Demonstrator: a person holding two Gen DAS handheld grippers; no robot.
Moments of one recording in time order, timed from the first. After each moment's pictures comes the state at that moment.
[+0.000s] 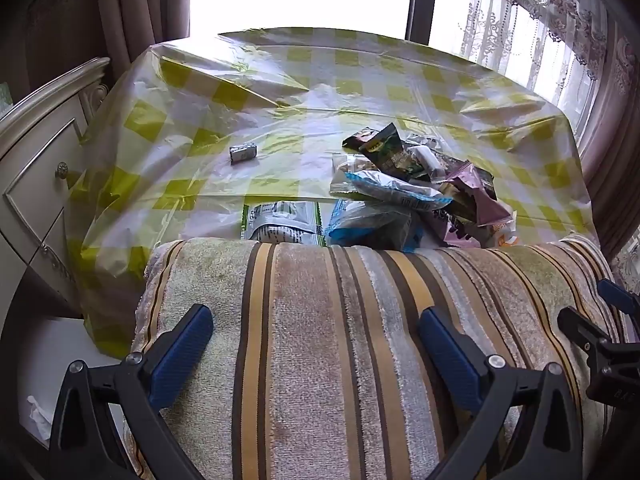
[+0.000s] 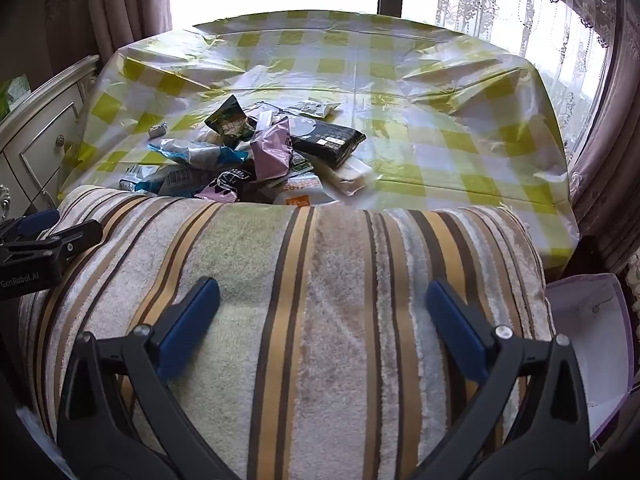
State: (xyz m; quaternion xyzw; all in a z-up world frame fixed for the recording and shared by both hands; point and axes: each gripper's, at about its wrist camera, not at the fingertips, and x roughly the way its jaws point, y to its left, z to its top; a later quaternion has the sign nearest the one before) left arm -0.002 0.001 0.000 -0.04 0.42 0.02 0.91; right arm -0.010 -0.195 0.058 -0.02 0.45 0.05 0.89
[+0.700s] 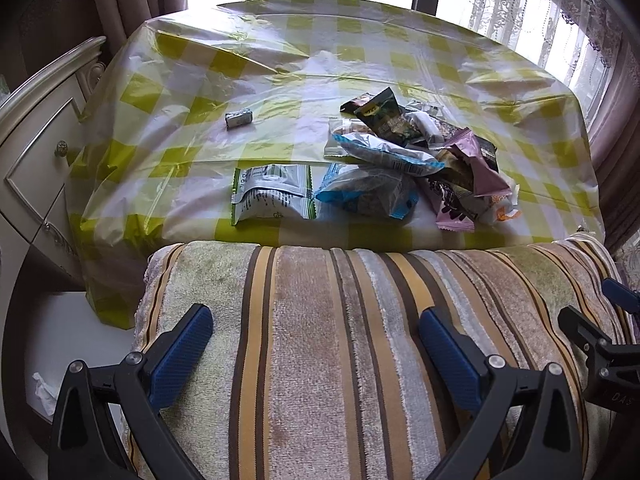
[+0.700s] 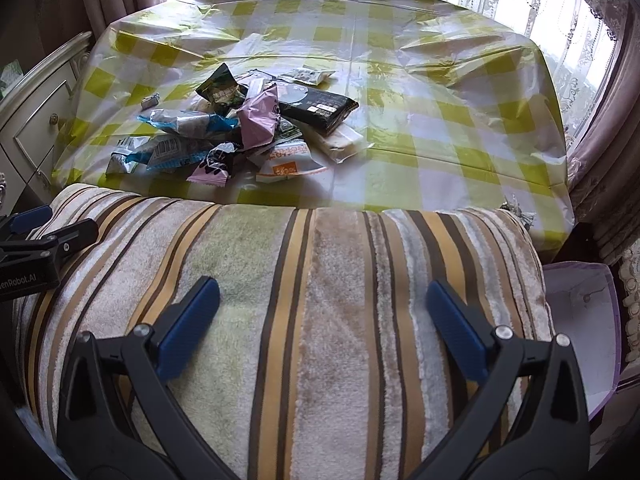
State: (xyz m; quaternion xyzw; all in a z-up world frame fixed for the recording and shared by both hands) left arm 0.000 -0.015 -0.006 -0.05 0.50 0.03 0.86; right arm -0.009 -0.203 0.053 -0.02 0.50 0.05 0.86
